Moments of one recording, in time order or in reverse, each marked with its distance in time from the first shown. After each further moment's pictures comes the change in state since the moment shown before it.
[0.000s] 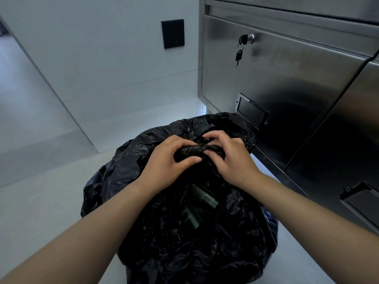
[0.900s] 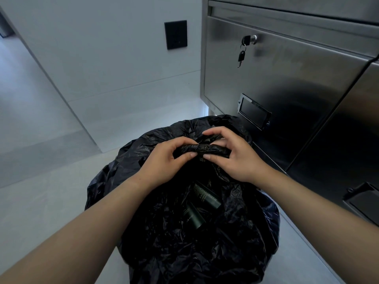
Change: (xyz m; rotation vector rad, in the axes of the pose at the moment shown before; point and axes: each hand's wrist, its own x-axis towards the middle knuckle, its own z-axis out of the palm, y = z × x) left_hand 0.003 -0.008 -0.009 -0.187 -0.104 -0.032; right_hand 0.006 -0.003 -0.013 0.377 -0.180 0.097
